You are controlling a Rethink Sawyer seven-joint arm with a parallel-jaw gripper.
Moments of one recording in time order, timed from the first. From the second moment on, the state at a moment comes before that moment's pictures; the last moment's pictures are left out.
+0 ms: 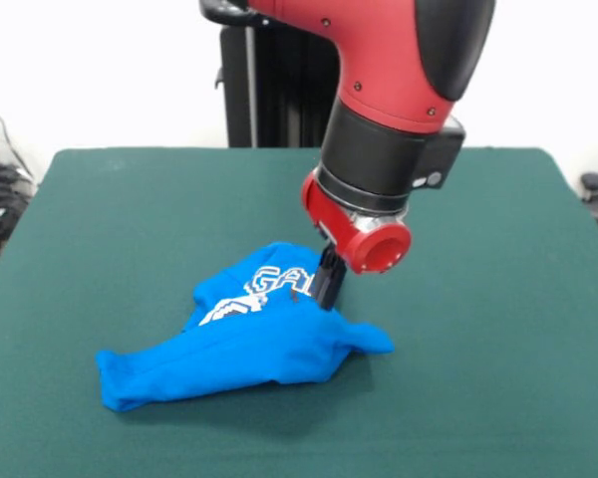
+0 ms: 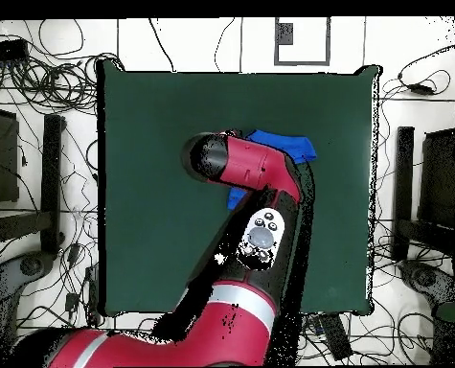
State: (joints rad) arm 0.10 -0.31 -0.40 1.27 0.25 0.54 2.67
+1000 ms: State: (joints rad) arm -0.05 -0.50 -0.18 1.47 0.12 0.14 2.67
